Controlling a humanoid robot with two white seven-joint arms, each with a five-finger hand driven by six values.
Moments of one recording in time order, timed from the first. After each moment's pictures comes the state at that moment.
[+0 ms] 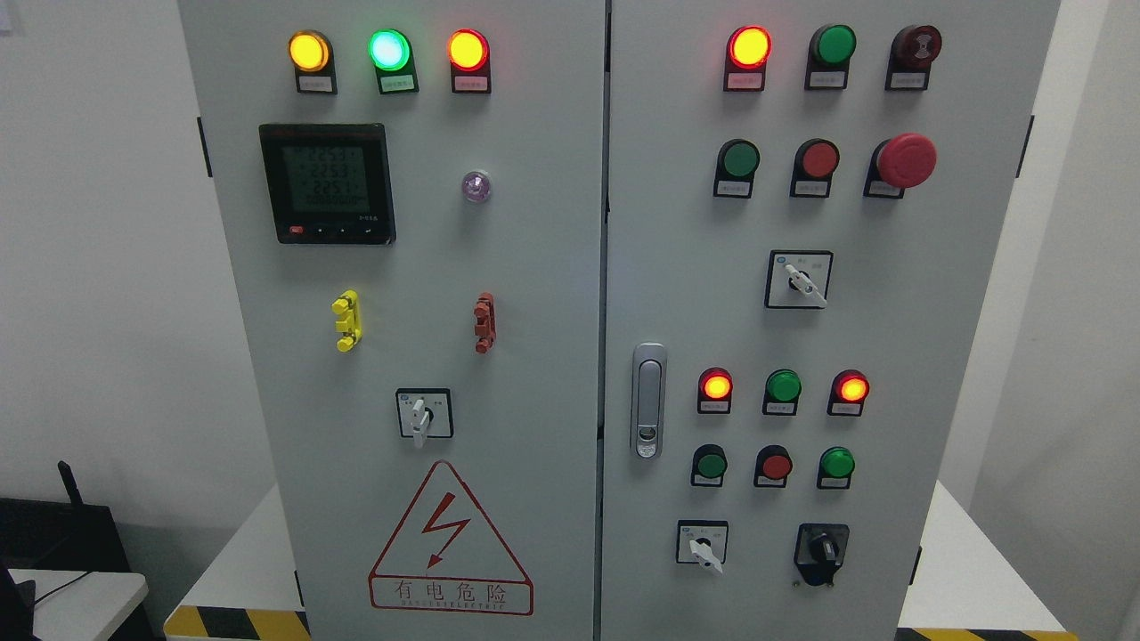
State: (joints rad) left arm 0.18 0.17 0.11 -1.75 -0.04 -0.31 0.33; right arm 0.09 0.12 0.00 -0.13 0.00 0.00 0.00
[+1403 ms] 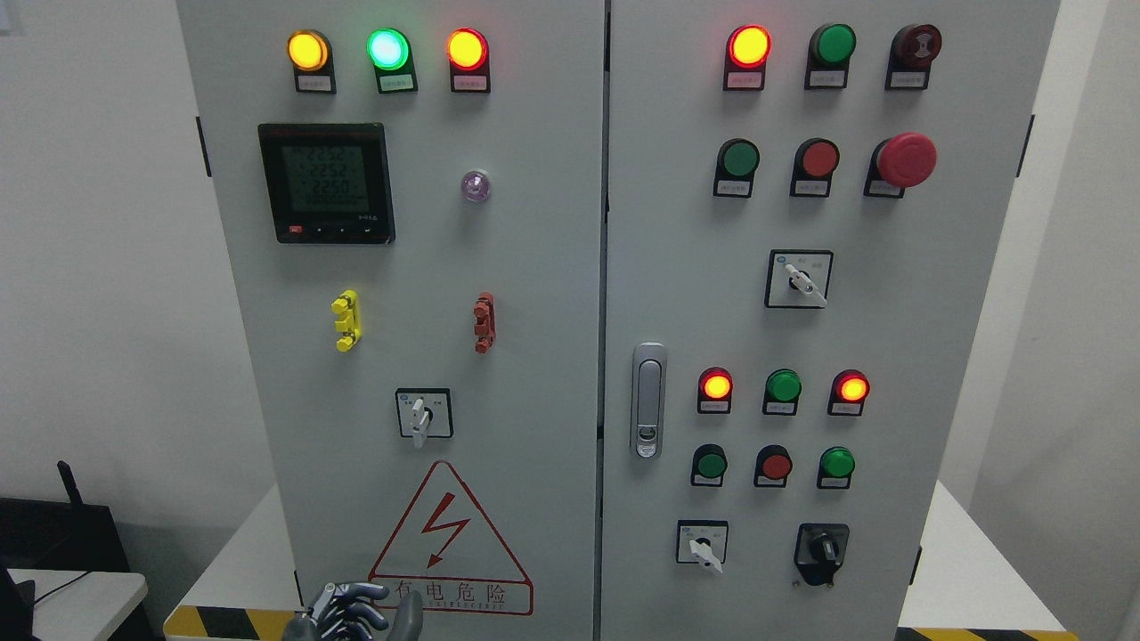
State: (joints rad) left arm -0.13 0.02 -0.21 -1.82 -0.17 0.16 0.48; right arm 0.09 0.12 0.00 -0.13 0.00 0.00 0.00
